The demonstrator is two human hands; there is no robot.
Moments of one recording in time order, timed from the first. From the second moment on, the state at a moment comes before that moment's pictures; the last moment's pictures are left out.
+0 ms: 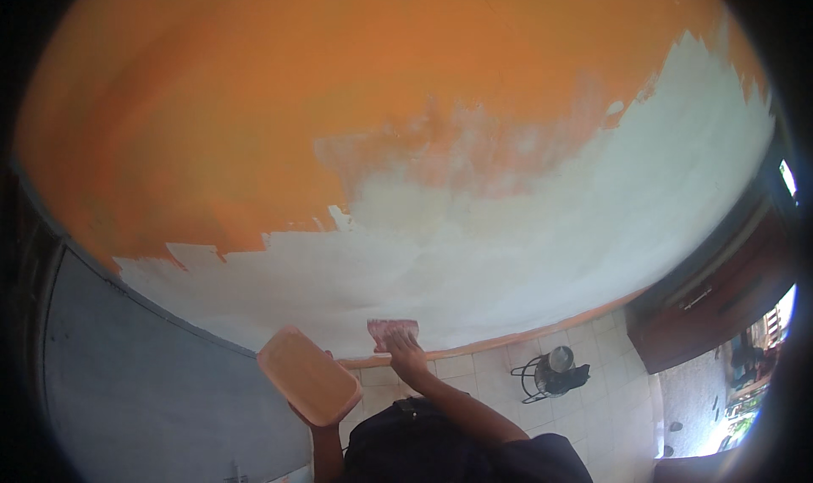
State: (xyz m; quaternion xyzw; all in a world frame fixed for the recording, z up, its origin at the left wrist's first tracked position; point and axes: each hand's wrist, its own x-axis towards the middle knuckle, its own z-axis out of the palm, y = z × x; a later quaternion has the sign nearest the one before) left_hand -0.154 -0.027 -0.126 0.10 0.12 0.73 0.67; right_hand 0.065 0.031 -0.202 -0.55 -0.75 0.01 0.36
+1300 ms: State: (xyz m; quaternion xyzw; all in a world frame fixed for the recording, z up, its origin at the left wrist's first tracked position) left_hand -0.171 -0.043 -0.156 0.06 0.11 0.71 0.69; right_hand 0.054 0.016 -0.168 -0.47 -0.77 -0.05 0.43
